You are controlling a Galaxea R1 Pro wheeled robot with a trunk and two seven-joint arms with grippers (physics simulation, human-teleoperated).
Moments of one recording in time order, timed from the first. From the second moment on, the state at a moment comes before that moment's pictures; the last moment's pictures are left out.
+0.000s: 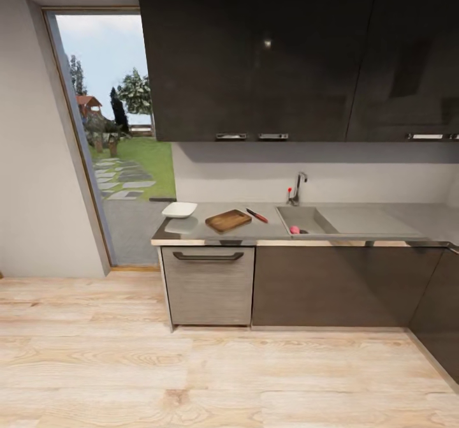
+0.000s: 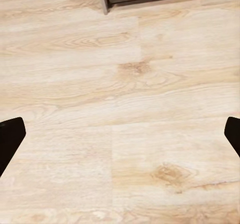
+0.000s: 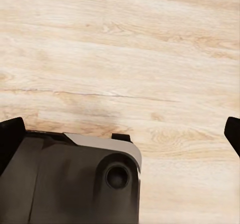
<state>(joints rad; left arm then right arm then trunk) 0.16 0.09 -0.06 -0.64 -0.03 -0.39 0.08 0.12 0.01 0.16 -0.36 -0.01 -0.31 -0.13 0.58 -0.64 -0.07</state>
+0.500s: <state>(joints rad) 0.16 0.09 -0.06 -0.64 -0.03 -0.39 0.08 0.12 0.01 0.16 -0.36 -0.01 -0.31 -0.13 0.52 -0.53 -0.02</state>
